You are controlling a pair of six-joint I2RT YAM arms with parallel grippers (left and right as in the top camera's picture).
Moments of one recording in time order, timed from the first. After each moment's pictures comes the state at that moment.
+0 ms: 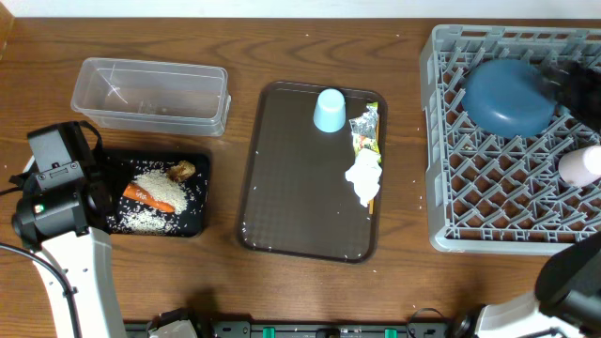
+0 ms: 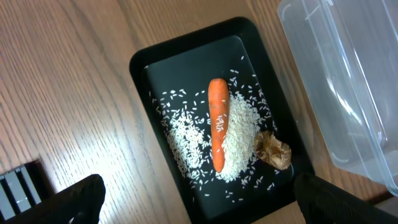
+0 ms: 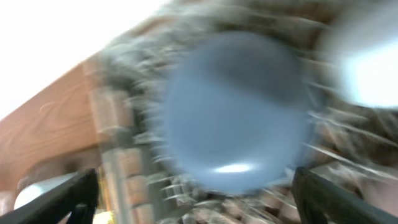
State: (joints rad) left arm 0.36 1.14 1.18 -1.13 -0.24 -0.75; right arm -0.44 1.73 1.62 -0.81 -0.40 0.17
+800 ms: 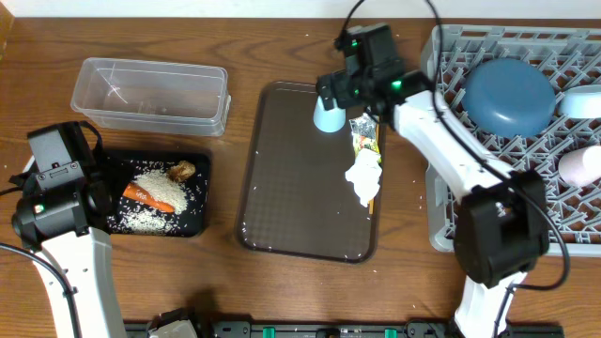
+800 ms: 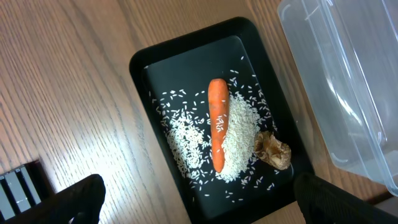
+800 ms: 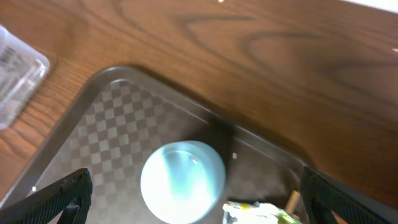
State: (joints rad) left arm 0.36 1.14 1.18 -1.13 -0.24 -0.75; right arm 0.43 2.01 1.62 -0.46 -0.05 0.09
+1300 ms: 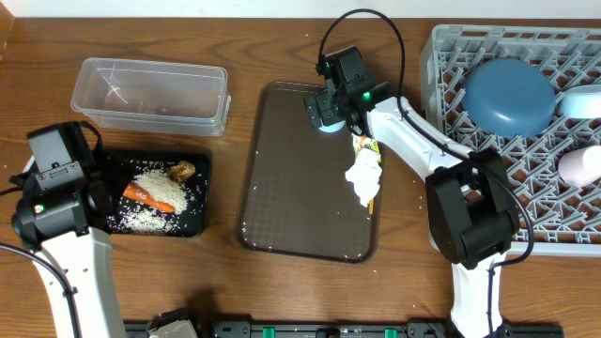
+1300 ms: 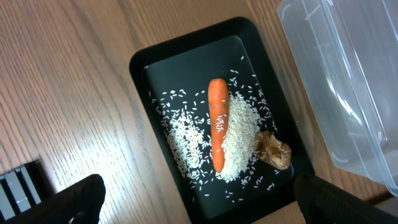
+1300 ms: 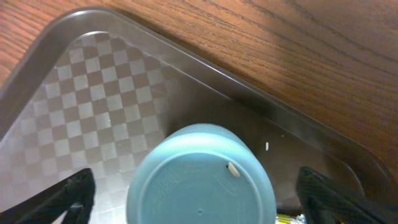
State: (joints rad) left arm 0.36 1.14 1.18 -1.13 -0.24 -0.75; right arm 0.48 2.14 1.62 -0.43 0.00 0.11
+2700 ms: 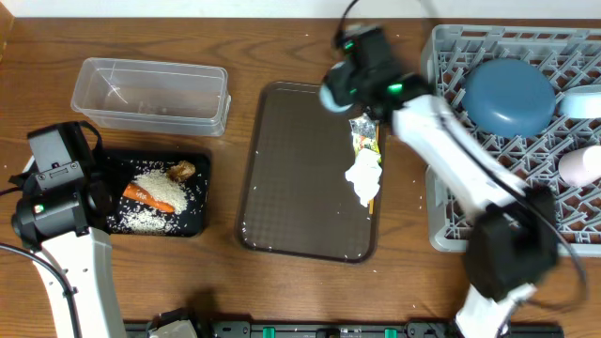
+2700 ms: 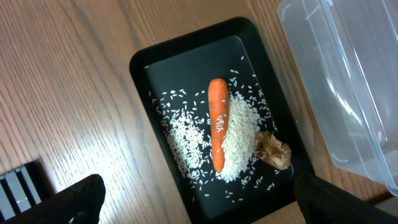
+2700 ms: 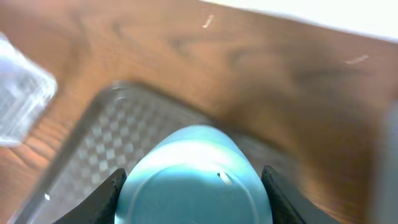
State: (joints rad) left arm 0.36 1.14 1.18 -1.13 -0.24 -0.75; right arm 0.41 1.86 1.62 -0.51 0.02 0.14
